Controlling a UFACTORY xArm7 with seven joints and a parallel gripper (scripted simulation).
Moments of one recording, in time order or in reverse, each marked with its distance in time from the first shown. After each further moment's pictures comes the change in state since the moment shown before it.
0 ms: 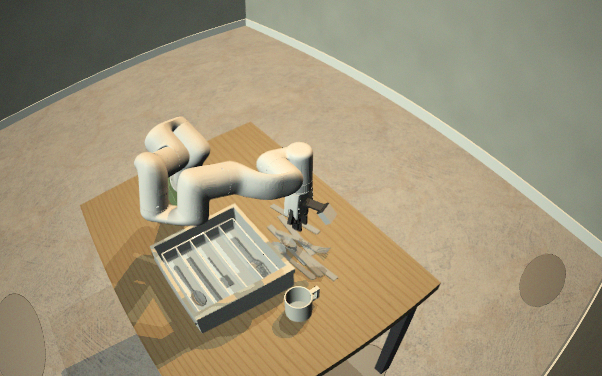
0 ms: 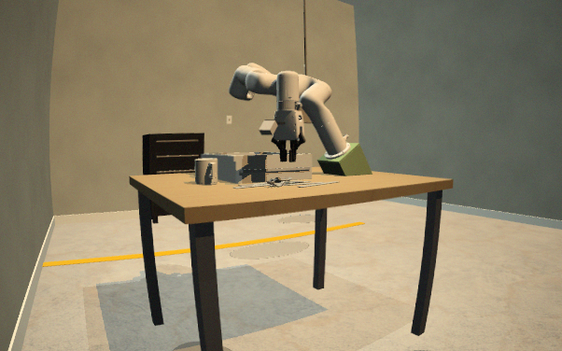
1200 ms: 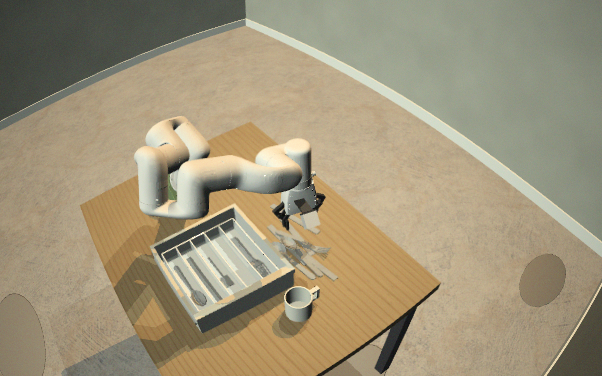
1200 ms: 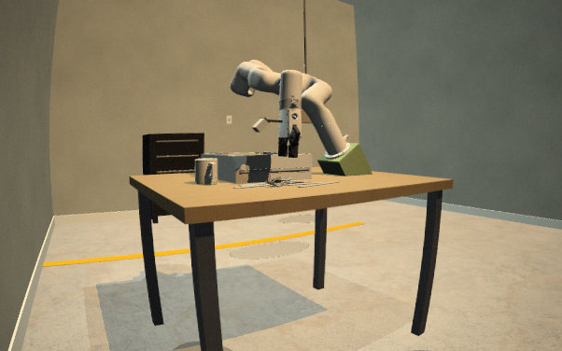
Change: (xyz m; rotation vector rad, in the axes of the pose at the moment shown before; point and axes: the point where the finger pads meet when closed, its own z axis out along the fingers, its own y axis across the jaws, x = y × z) arm 0.001 0.001 -0.005 -0.019 0.048 0.622
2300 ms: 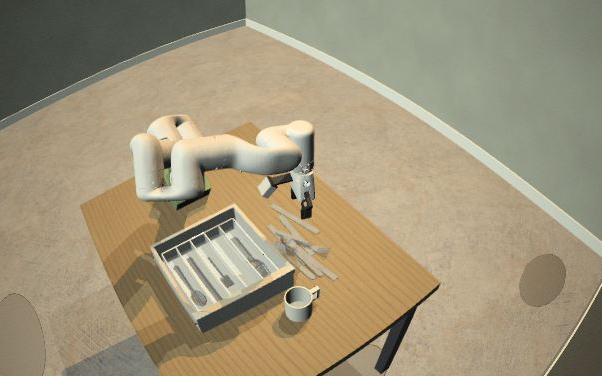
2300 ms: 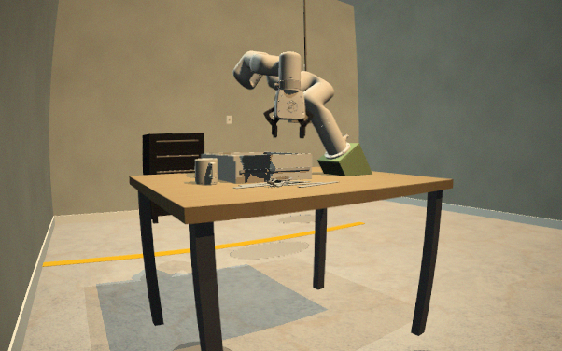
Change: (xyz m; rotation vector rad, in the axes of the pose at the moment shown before) arm 0.002 -0.005 -0.064 -0.025 -0.021 1.668
